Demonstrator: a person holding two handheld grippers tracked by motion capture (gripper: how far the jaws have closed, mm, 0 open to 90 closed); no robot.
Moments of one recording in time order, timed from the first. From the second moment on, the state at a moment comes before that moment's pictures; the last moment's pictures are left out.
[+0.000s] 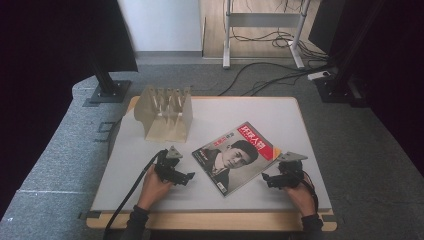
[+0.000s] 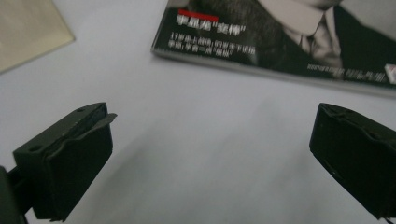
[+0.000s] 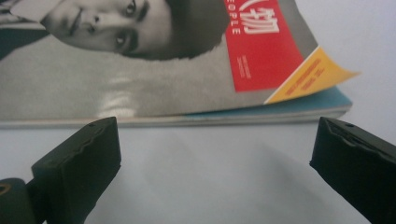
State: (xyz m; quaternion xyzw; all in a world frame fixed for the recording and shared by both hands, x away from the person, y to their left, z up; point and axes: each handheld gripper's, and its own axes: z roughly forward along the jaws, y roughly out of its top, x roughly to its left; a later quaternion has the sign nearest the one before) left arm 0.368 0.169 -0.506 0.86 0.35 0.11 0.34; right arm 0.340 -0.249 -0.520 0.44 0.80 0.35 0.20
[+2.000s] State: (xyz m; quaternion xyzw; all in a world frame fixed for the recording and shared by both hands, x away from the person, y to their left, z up) left arm 0.428 0.094 -0.525 0.90 0.28 0.07 0.33; right arm 0.417 -0.246 -0.533 0.42 0.82 0.36 0.16
